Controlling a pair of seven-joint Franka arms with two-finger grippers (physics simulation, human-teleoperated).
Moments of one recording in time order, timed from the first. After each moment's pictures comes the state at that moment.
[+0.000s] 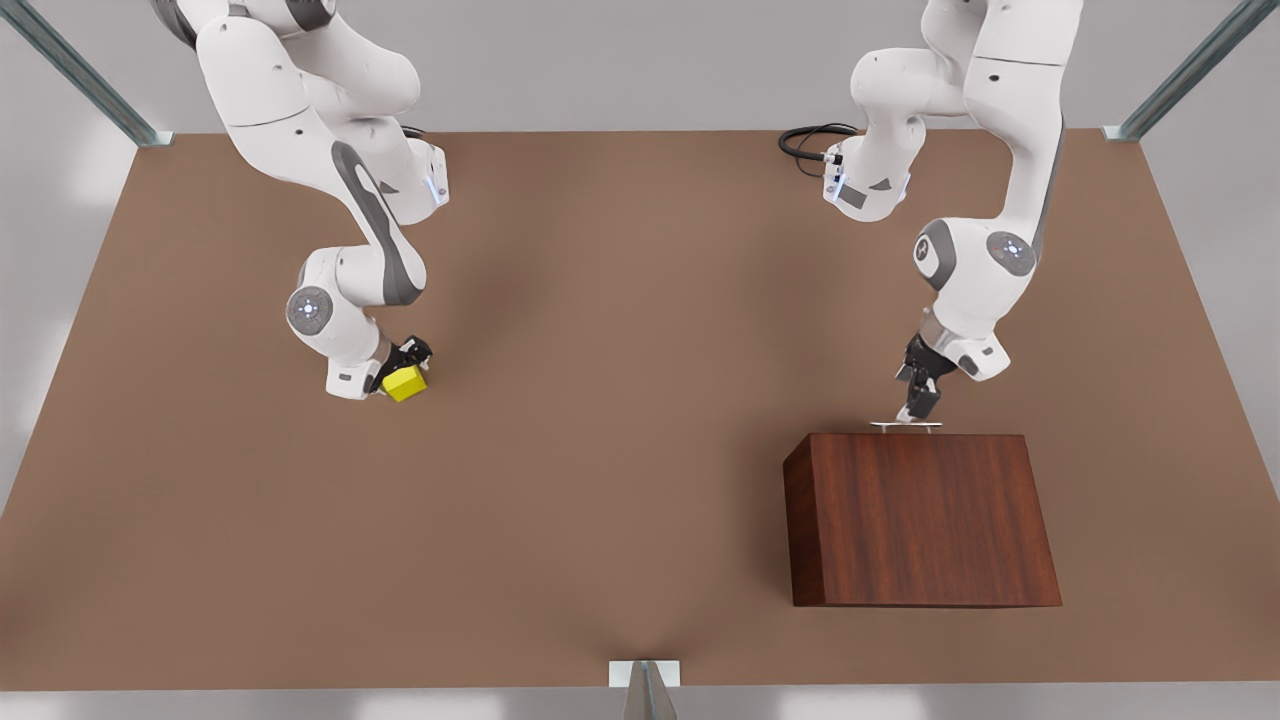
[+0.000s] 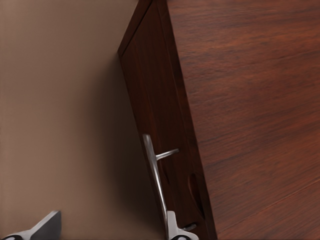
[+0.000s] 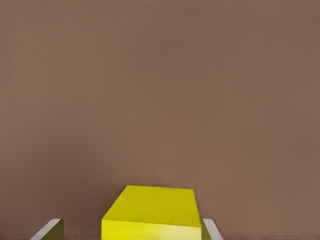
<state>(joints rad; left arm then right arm) -0.07 0.04 -0.06 -2.44 -0.27 2.80 -1.19 0.07 0.21 0.07 -2.45 0.12 2.60 -0.53</state>
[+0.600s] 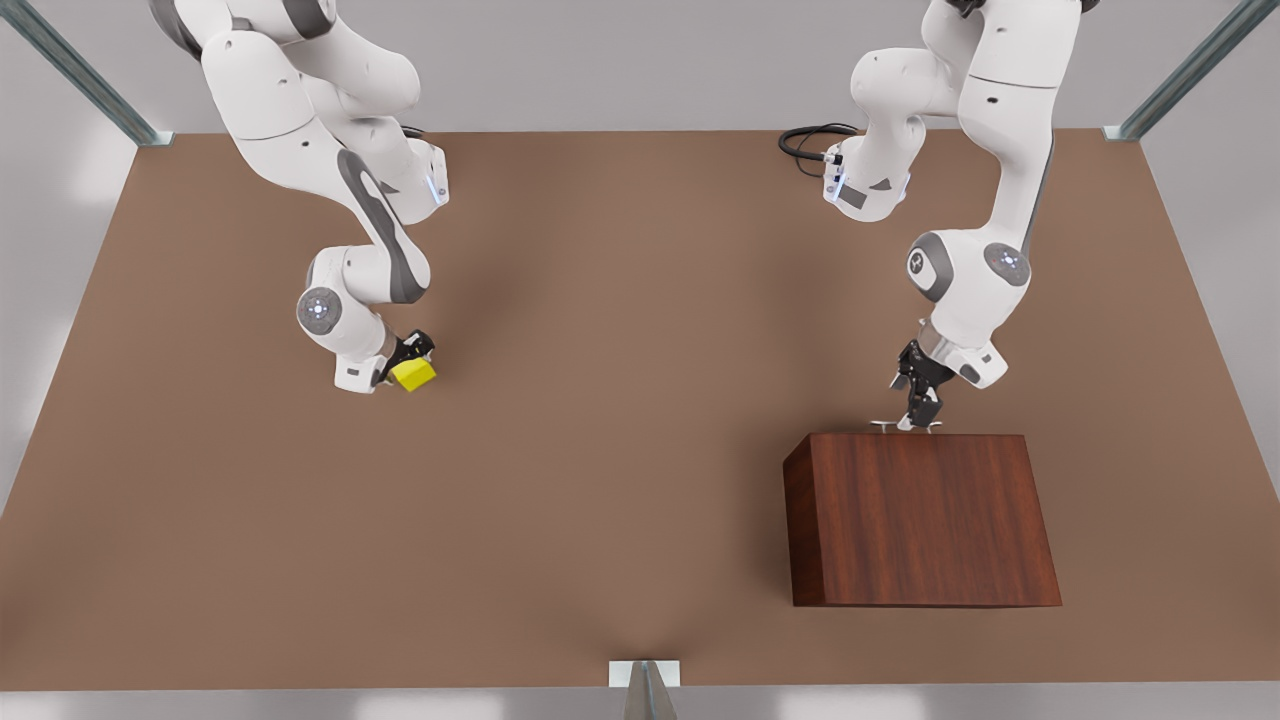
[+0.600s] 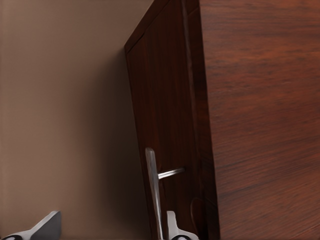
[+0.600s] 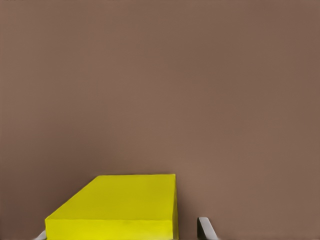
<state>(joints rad) -0.07 0.11 -0.06 -2.43 -0.37 2.87 -1.19 0.07 0.23 0.07 -2.50 0.11 2.63 -0.53</state>
